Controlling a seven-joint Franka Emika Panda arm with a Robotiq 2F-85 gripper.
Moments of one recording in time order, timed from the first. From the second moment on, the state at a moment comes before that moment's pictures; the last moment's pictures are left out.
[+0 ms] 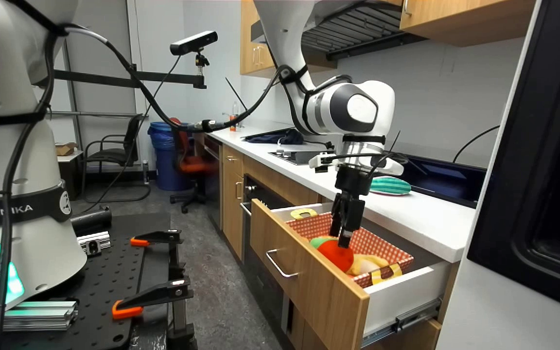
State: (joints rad) arm 0.06 0.60 -0.10 -1.94 -0.14 2.28 0.50
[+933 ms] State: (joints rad) arm 0.08 0.66 -0.10 -1.91 -0.13 2.28 0.50
